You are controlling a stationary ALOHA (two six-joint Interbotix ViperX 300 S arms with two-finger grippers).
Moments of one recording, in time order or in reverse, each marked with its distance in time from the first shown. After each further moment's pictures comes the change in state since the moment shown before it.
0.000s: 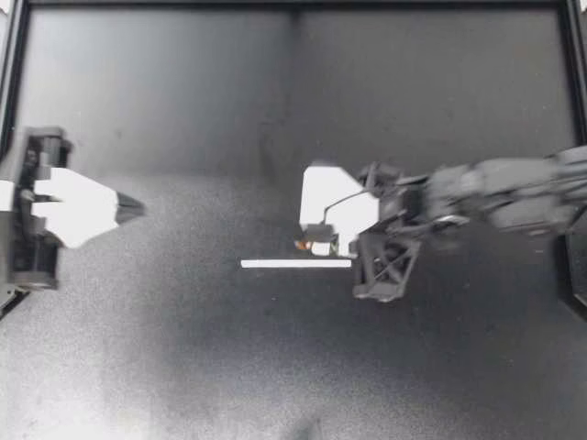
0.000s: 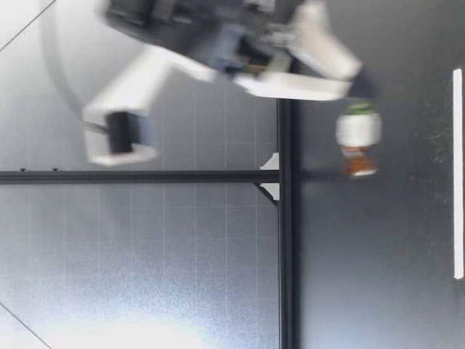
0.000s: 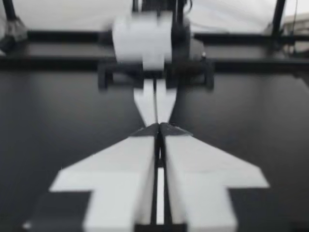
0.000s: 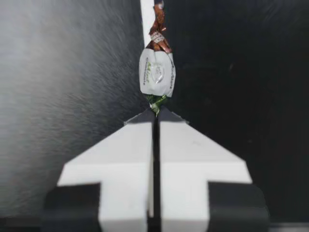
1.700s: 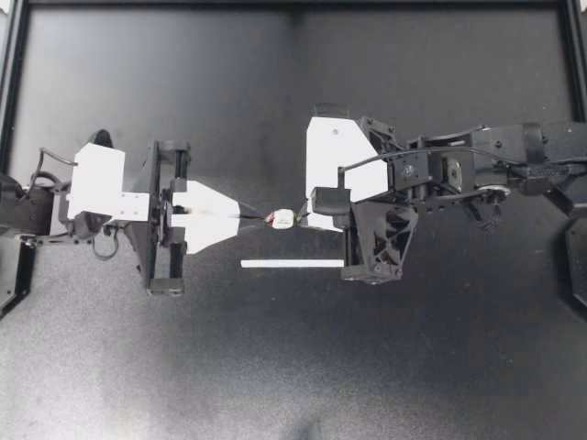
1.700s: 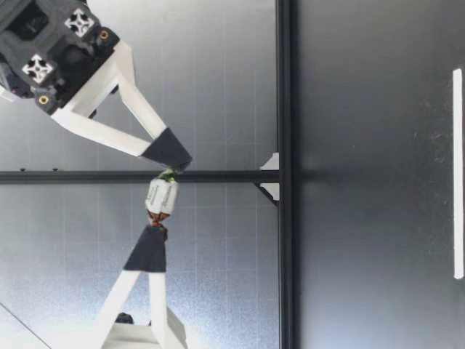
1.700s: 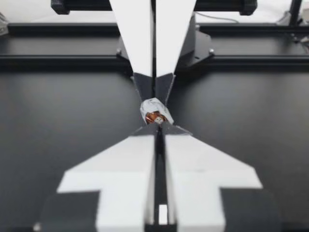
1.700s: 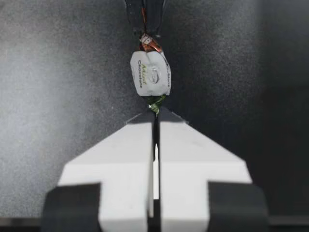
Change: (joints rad) left arm 0.000 0.535 -0.233 0.006 -0.290 0.009; right arm 0.014 -0.109 -0.169 -0.044 0.035 -0.028
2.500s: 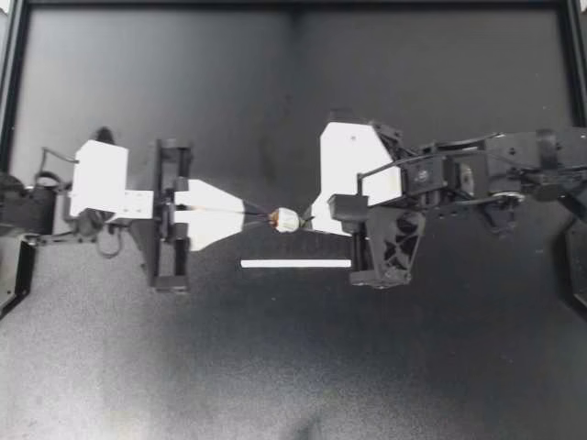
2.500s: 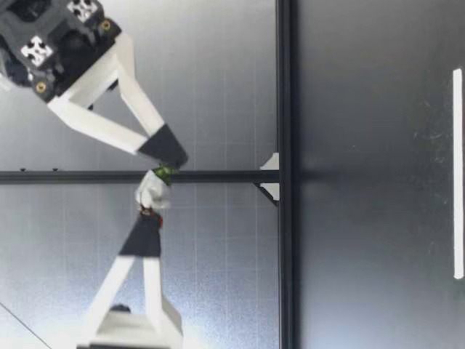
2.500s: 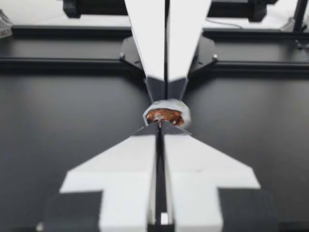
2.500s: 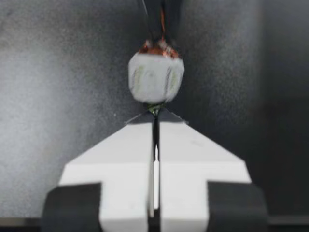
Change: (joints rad) left arm 0.000 0.032 -0.035 -0.018 -0.003 0.002; right arm 0.009 -0.023 0.040 0.000 -0.083 -0.038
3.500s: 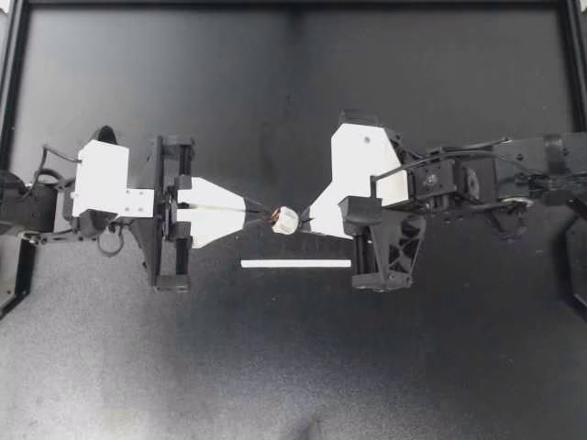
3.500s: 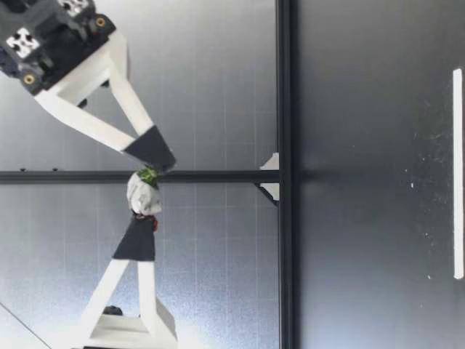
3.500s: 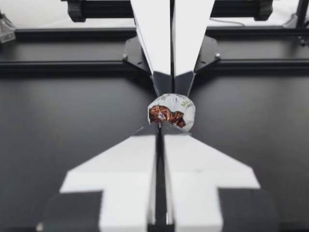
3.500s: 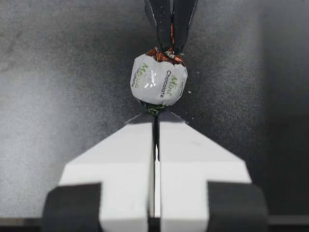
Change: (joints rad) left arm 0.002 -0.032 0.006 0.002 0.034 0.028; right arm 0.008 -0.025 0.052 -0.005 -0.094 0.034
